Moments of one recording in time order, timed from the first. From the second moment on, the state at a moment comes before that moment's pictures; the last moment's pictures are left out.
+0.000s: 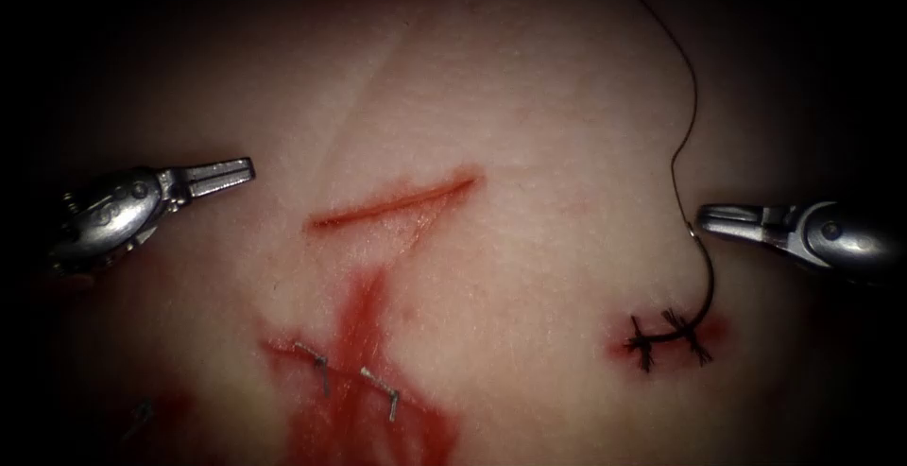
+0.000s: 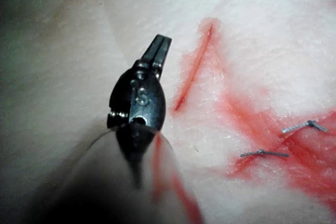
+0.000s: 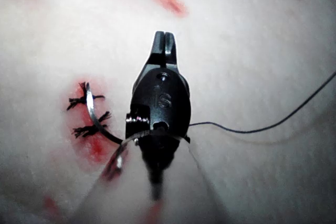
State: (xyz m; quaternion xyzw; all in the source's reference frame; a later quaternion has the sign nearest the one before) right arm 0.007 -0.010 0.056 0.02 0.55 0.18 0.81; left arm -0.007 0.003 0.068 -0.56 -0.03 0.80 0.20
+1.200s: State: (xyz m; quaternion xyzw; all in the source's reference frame) right arm 0.008 -0.009 0.052 0.02 0.56 0.20 0.80; left arm -0.020 0.000 0.068 -0.59 -0.07 0.78 0.19
